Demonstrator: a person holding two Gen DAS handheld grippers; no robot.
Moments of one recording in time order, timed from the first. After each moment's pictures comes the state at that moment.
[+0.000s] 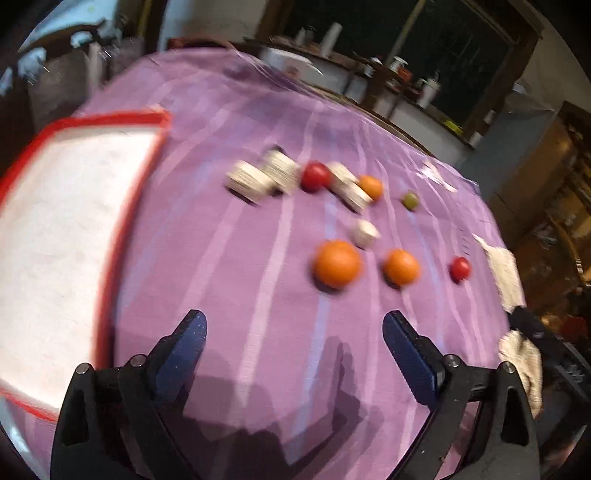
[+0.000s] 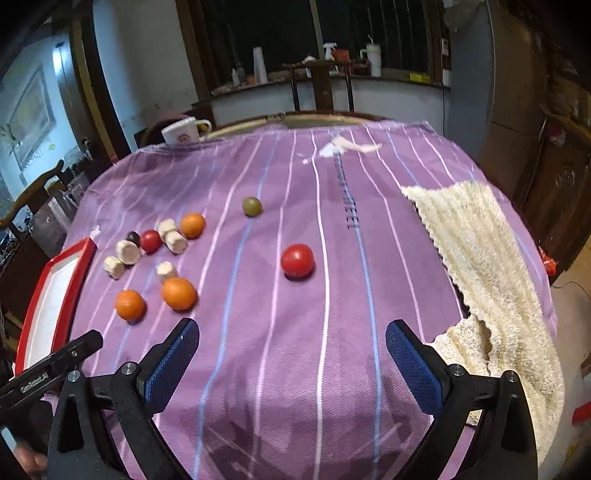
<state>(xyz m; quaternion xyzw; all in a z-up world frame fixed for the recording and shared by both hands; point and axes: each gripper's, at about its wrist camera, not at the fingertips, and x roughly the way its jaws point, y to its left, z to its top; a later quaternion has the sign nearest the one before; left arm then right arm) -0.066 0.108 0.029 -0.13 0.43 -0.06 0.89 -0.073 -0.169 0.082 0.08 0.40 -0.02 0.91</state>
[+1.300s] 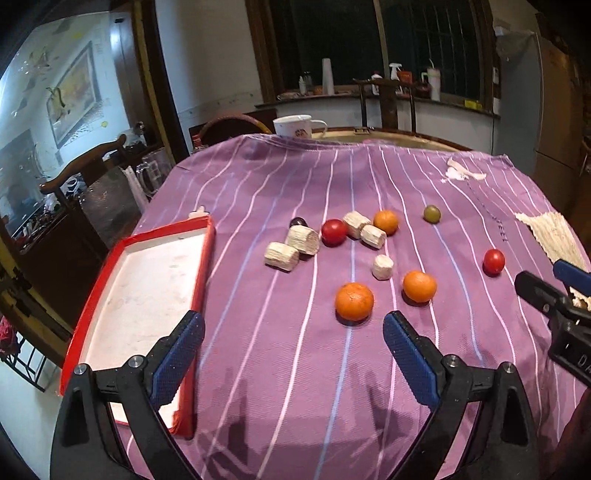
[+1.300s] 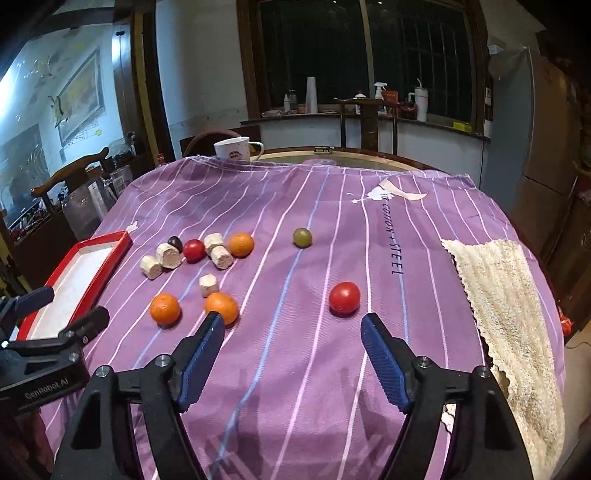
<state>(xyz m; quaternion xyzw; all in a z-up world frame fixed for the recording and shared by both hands) -0.086 0.057 0.073 0.06 0.35 0.04 0.93 -0.073 -0.148 0.085 0.03 0.34 0.06 0.94</state>
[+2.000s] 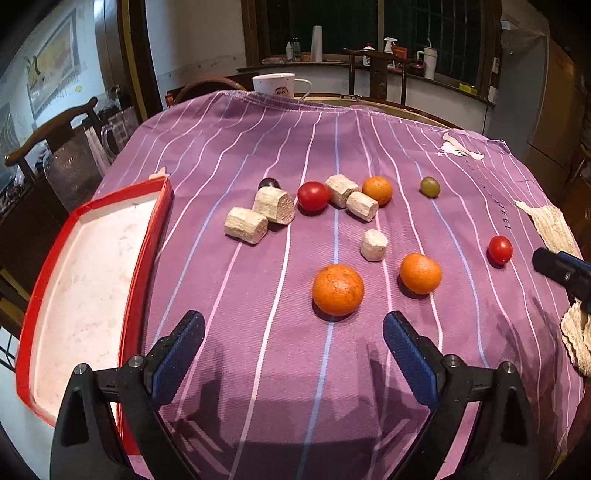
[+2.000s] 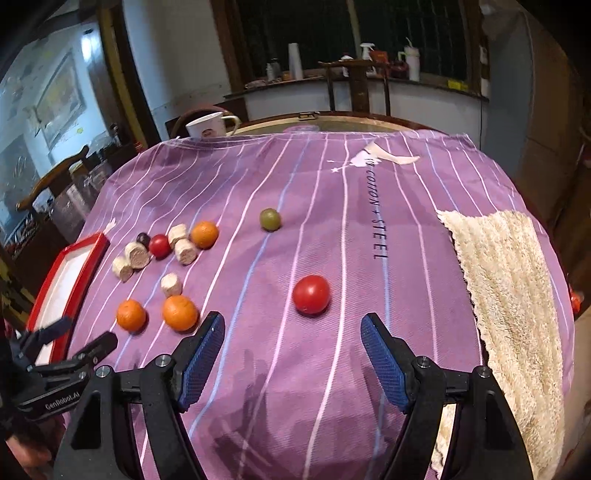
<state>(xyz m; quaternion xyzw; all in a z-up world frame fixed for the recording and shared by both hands) -0.048 0.060 0.038 0.02 0.42 0.00 0.91 -0.027 -0.188 0.073 0.07 0.41 0.06 0.91</state>
